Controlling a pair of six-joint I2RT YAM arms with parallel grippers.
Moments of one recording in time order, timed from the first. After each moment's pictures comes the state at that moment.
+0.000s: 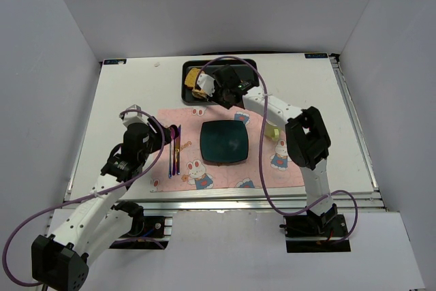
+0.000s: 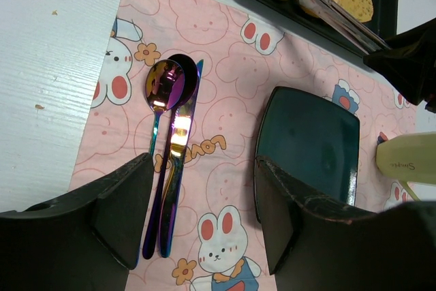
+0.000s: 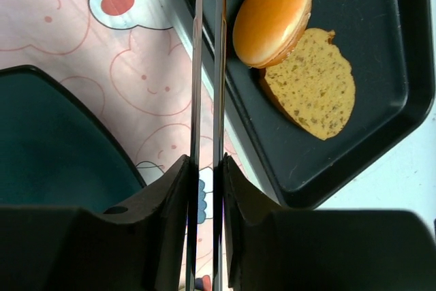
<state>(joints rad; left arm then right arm) -0.38 0.80 0.57 -0.26 -0.26 -0.69 0.70 2.10 1.78 -0.50 0.04 -0.63</state>
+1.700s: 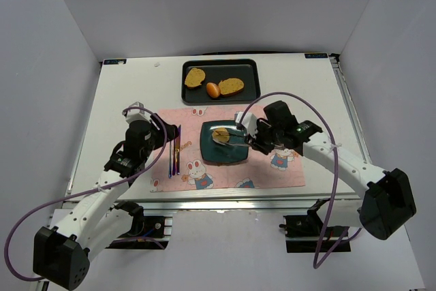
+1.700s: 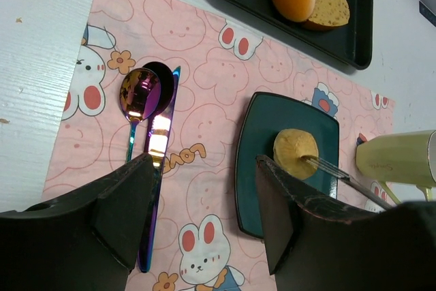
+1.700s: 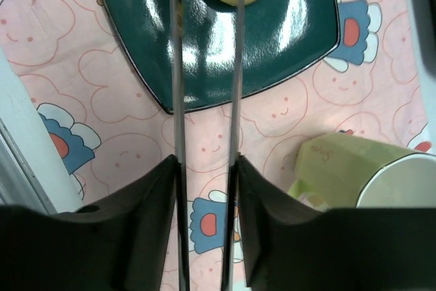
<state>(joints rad) -0.38 0.85 0.56 -0.17 -0.22 -0.71 0.64 1.27 0.92 -0.54 -0.27 -0.61</state>
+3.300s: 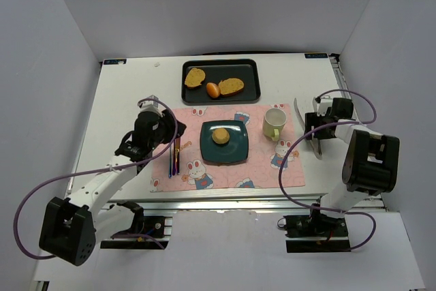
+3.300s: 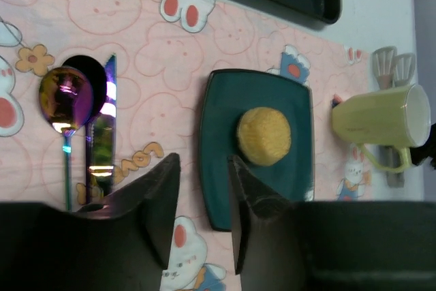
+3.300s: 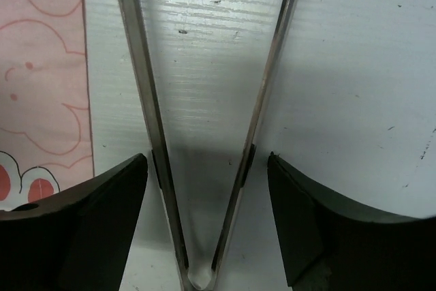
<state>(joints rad) -0.38 1.06 0.60 -0.02 -0.02 -0.69 -0.19 1.62 0.84 -0.20 -0.24 -0.26</state>
